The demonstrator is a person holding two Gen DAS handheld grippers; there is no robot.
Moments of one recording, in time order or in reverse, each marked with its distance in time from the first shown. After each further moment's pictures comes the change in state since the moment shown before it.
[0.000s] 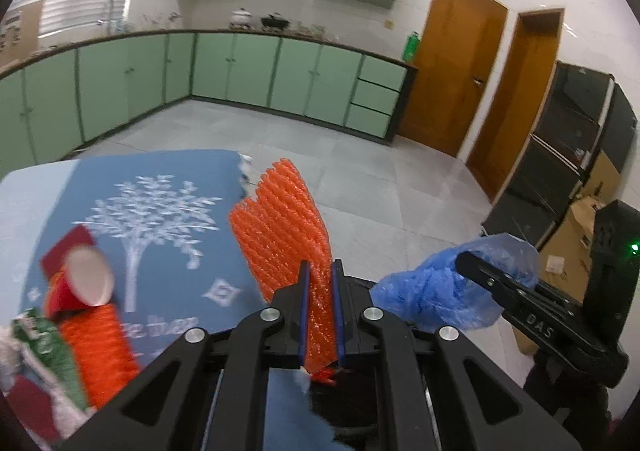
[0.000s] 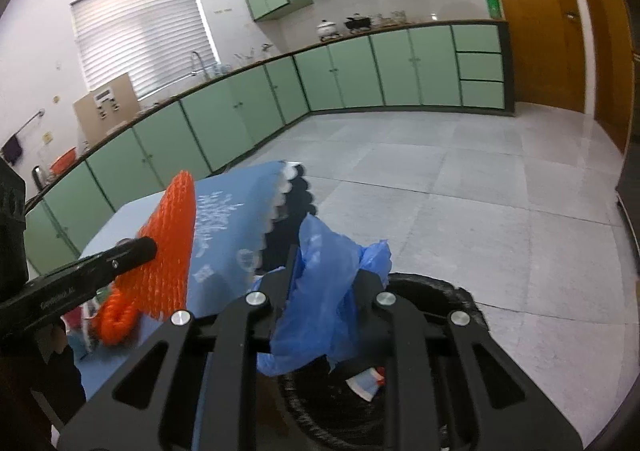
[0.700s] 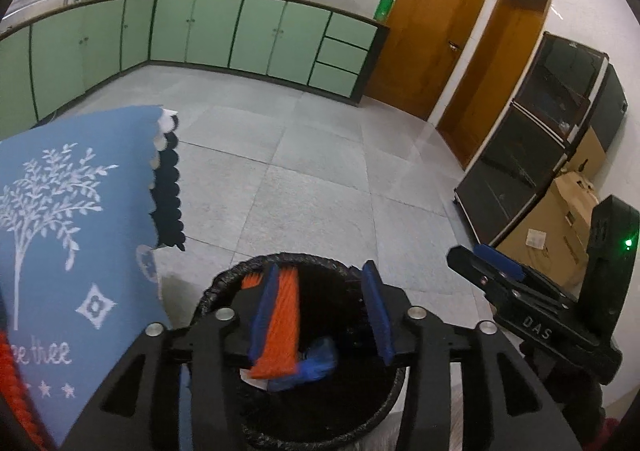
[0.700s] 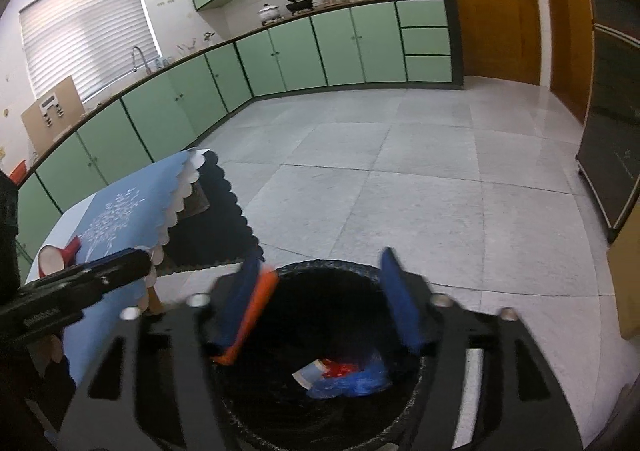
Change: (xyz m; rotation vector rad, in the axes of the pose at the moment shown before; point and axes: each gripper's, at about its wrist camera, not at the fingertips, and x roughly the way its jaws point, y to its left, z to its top) left arm 0.087 -0.028 0.000 0.013 0.135 -0.117; right arm 0.031 -0.068 -0.013 0.078 0.054 -0.167
